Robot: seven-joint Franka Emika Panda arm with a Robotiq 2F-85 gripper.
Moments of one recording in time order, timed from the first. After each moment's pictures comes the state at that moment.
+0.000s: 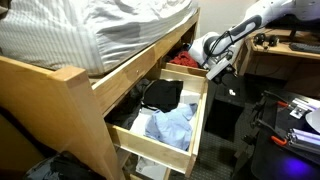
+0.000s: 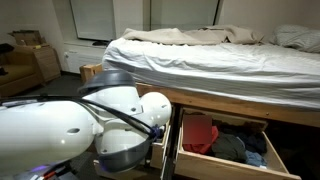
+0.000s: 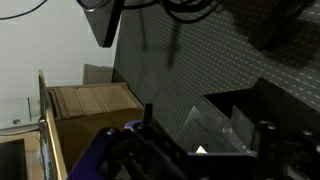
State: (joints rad) arm 2.12 -1.29 -2.18 -1.75 -1.29 1.26 1.49
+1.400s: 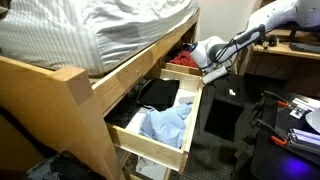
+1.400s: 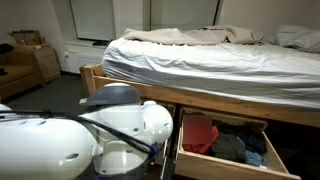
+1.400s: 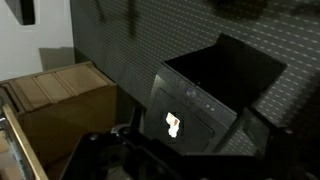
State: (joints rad) arm 2.04 -1.37 -2.14 -1.81 -1.56 1.42 1.62
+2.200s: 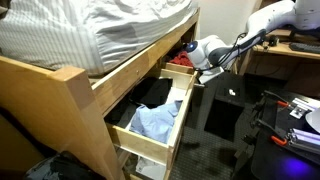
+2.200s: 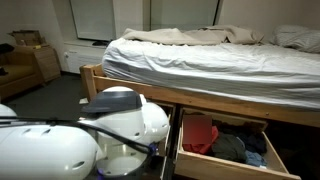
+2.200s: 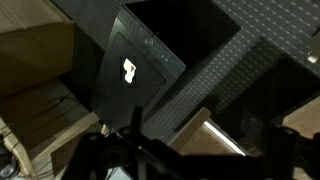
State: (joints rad) arm 2.04 -1.43 -2.04 -1.89 -1.85 1.44 1.50
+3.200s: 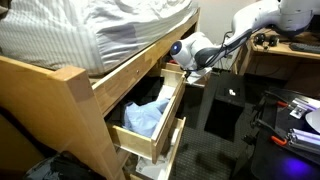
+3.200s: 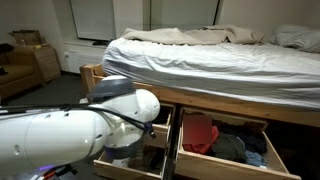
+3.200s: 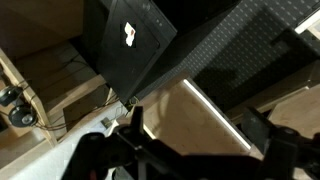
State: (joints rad) arm 2.25 -1.45 -1.98 -1.78 -1.90 1.30 1.51
